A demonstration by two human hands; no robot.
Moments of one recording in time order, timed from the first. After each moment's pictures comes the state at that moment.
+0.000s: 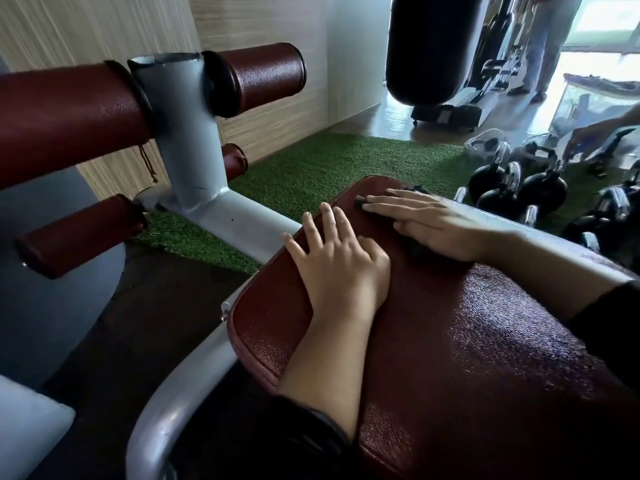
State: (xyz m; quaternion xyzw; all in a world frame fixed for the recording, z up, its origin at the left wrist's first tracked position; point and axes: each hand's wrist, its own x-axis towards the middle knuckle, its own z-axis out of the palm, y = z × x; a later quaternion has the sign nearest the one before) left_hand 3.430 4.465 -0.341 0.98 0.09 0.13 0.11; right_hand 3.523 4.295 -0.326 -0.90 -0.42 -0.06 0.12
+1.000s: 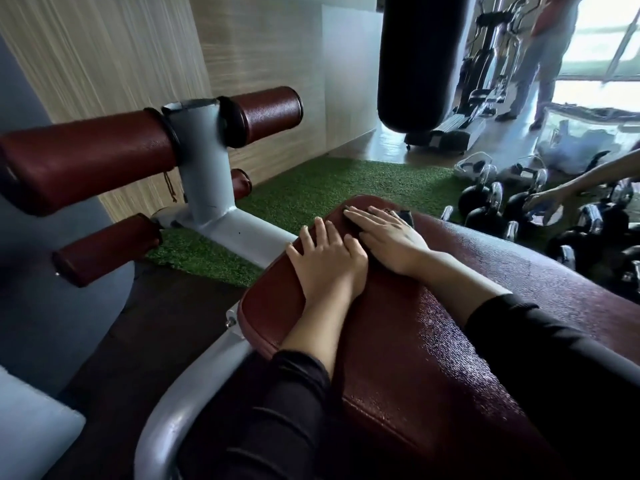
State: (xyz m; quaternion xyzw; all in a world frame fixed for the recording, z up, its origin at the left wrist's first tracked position) left_hand 3.424 4.464 -0.327 0.98 0.09 0.10 0.15; right_hand 3.486 4.341 -0.328 -0.96 -0.25 -0.07 0.15
